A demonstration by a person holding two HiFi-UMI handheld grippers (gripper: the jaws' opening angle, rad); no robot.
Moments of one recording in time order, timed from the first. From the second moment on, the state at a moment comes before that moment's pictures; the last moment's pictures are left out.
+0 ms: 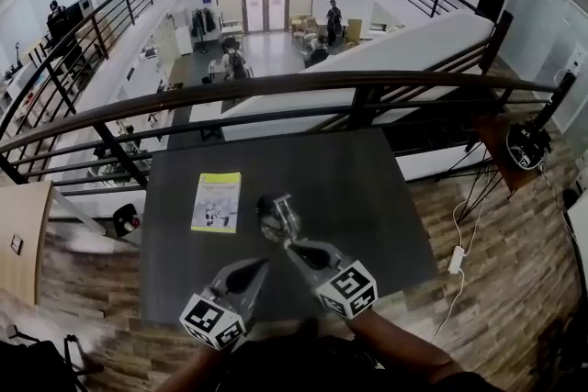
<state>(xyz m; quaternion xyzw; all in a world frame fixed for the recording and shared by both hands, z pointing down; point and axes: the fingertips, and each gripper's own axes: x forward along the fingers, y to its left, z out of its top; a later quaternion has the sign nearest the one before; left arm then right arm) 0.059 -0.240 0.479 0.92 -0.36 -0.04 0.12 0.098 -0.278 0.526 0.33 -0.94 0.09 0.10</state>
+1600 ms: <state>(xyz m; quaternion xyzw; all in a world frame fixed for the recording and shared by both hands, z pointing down) -0.009 -0.033 0.455 0.95 -0.29 -0.05 0.11 0.013 -0.035 0.451 0.40 -0.91 0.04 0.03</state>
